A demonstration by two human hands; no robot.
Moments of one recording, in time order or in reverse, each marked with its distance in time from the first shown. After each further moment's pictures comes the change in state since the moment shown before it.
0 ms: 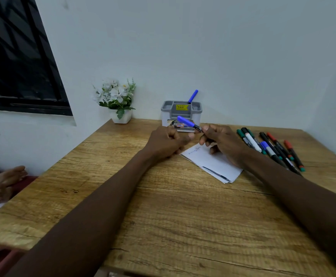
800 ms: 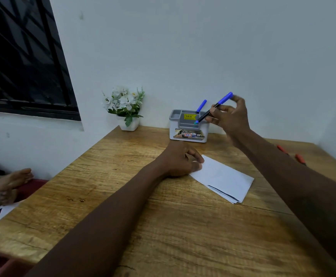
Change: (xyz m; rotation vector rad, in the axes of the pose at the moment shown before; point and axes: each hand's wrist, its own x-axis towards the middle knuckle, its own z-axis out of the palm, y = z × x) left_hand 0.003 -0.002 0.004 0.317 -0.217 0.212; right_hand 0.073 -0.039 -0.006 0.330 0.413 -0.178
